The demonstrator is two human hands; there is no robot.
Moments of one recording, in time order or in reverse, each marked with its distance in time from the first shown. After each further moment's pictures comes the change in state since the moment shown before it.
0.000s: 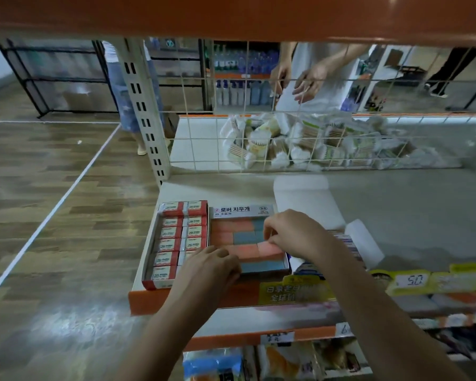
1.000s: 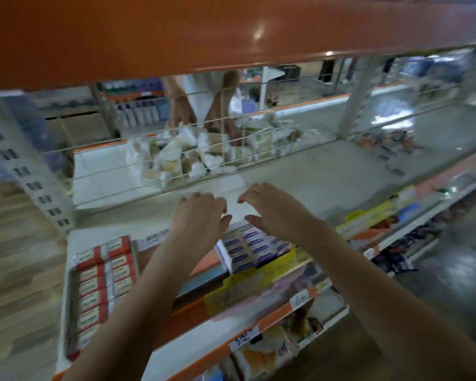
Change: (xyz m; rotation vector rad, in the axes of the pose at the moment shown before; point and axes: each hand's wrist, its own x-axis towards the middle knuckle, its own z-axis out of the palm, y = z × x) left_hand 0.114 0.070 -0.035 0.261 0.083 0.204; right_hand -0.057 0.065 -0.025 -0.099 0.359 0.108
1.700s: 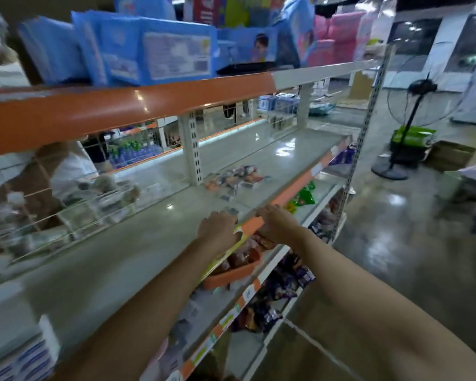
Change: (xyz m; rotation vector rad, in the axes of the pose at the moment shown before) left_hand 0.228 0.392 0.061 -0.036 -0.155 0.349; right_hand -0.204 0.384 -0.045 -0.039 -0.033 0.688
